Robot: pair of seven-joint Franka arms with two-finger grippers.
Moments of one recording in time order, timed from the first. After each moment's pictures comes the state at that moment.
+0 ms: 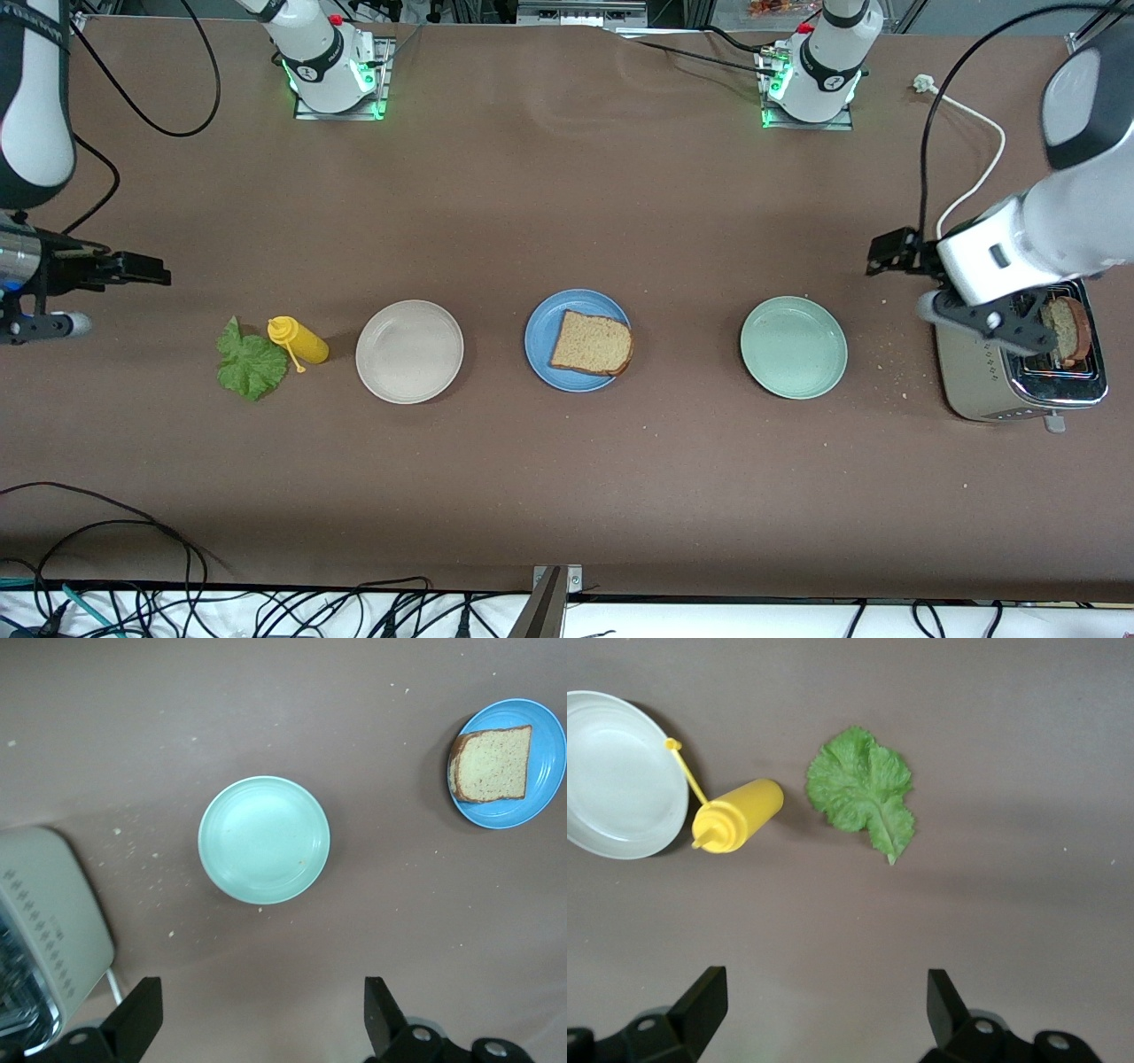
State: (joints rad) left arm -0.11 0.31 -0.01 -1.28 -0.07 1.43 0.19; right arm 0.05 0.31 -0.18 -1.52 0.04 1.62 -0.24
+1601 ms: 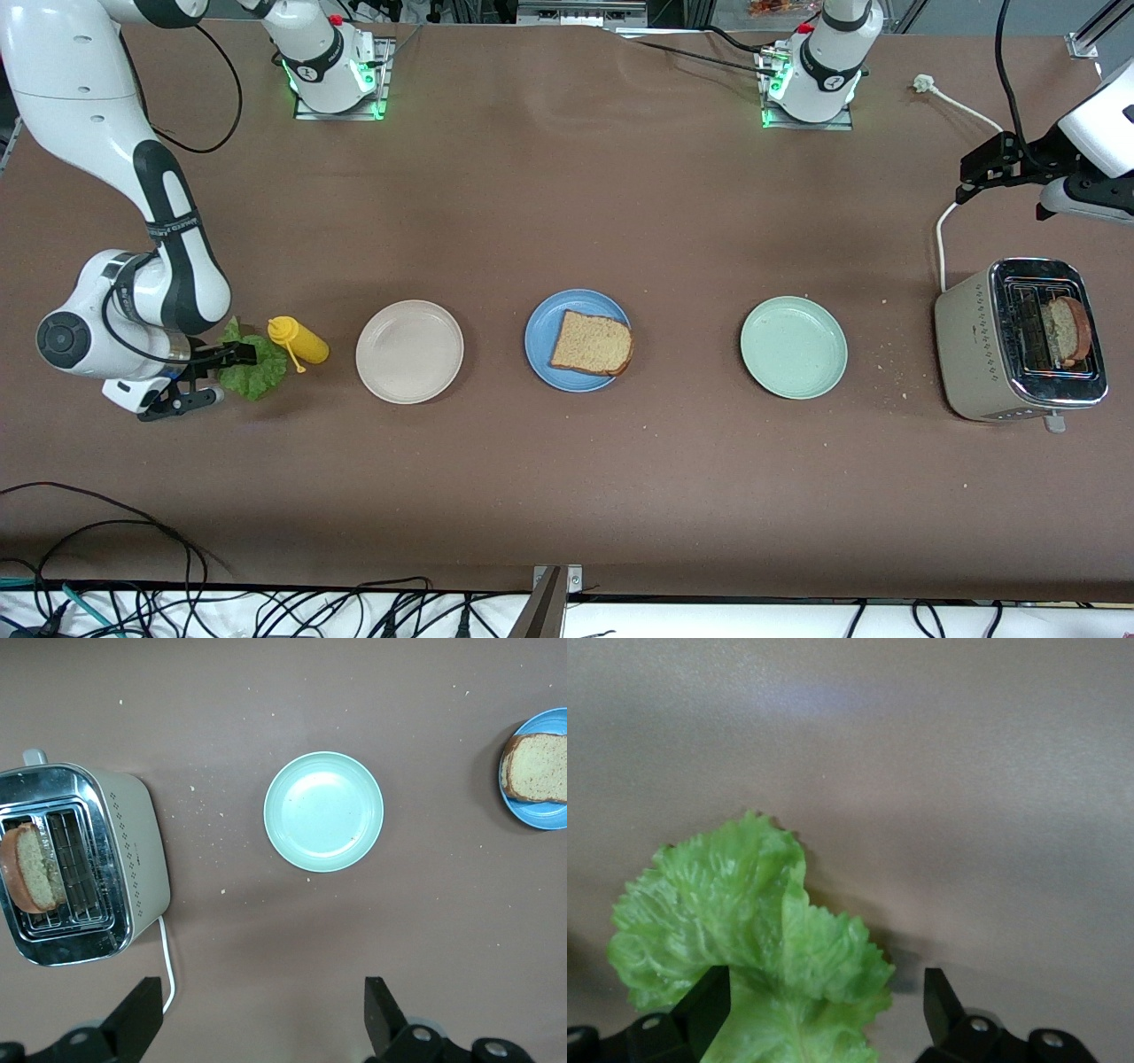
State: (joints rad) left arm 0.04 -0.03 -0.05 -1.60 -0.01 1.52 0.18; right arm -0.05 0.72 -0.11 -1.67 0.04 2.27 -0.45
